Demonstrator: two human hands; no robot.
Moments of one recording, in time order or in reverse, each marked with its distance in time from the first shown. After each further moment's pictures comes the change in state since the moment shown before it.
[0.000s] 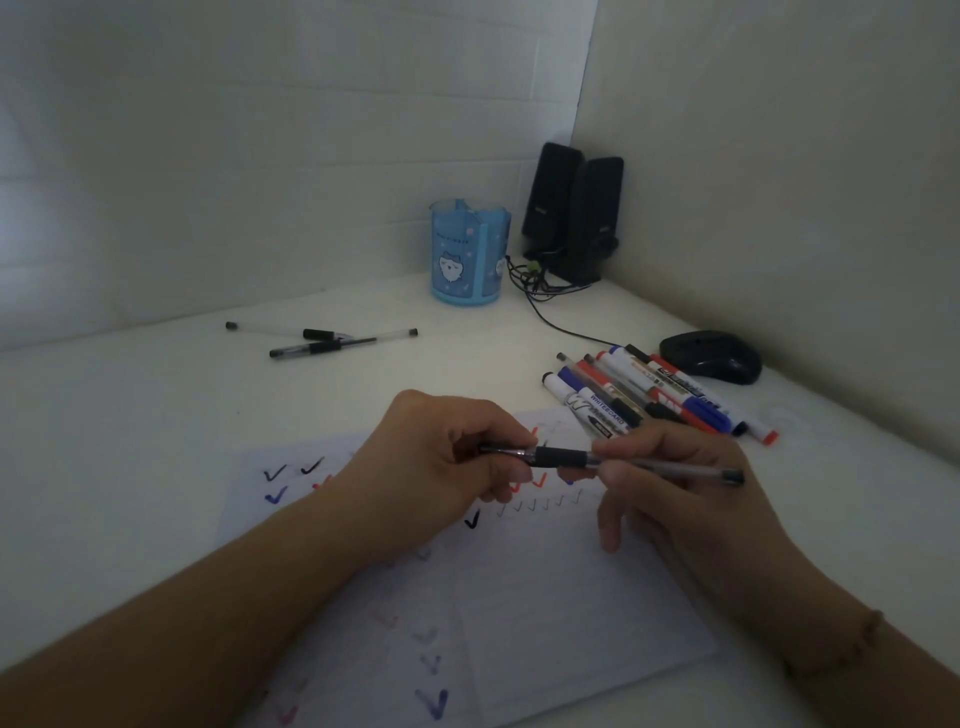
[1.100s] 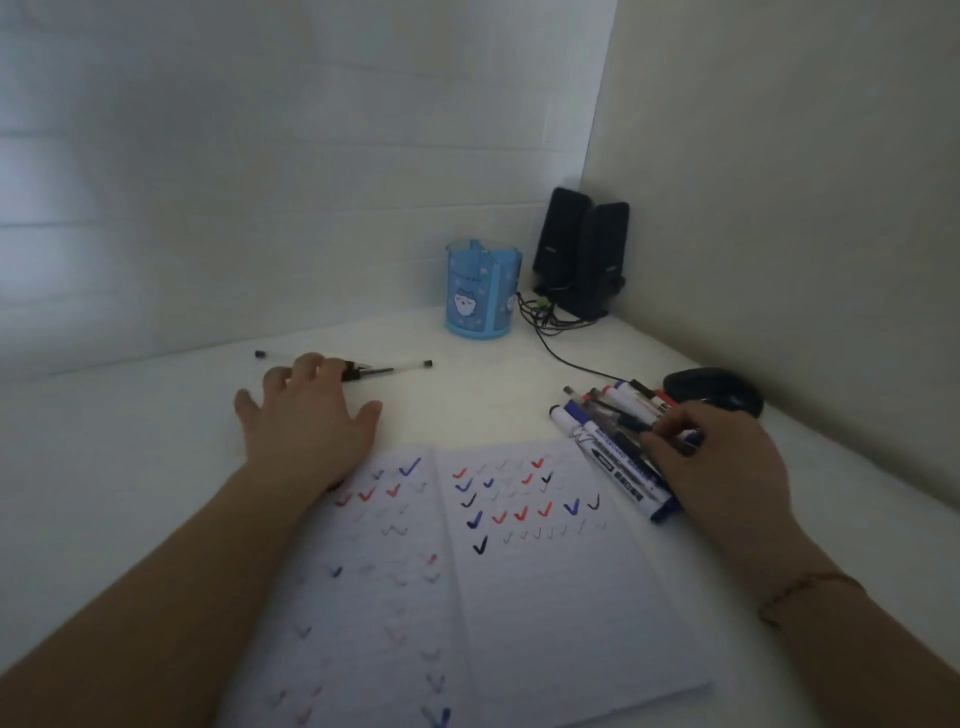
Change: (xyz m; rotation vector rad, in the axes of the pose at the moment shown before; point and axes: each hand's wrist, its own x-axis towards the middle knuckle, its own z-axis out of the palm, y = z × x) left_hand 0.017 -0.073 -0.066 0.912 0.269 -0.617; right_hand 0.053 0.038 -0.047 -1.032 0.471 0.099
